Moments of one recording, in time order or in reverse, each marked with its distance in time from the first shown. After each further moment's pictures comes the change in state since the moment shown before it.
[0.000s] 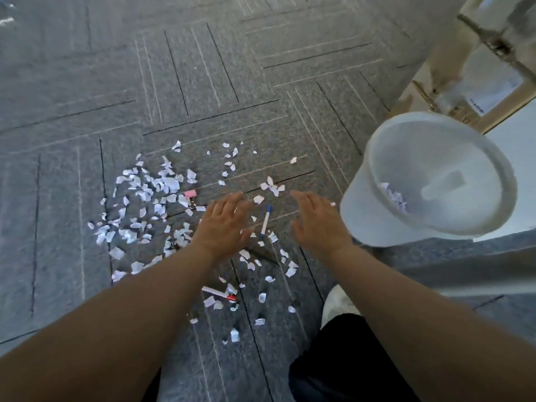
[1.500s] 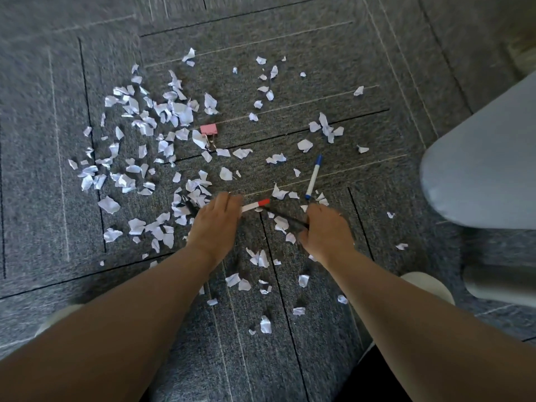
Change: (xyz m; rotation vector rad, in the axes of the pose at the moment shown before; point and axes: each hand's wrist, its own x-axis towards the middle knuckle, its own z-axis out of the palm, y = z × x) left_hand -0.003 -0.094 0.157 -0.134 0.058 -0.192; right_hand 0.040 -0.008 0.197 -0.059 -0.294 0.230
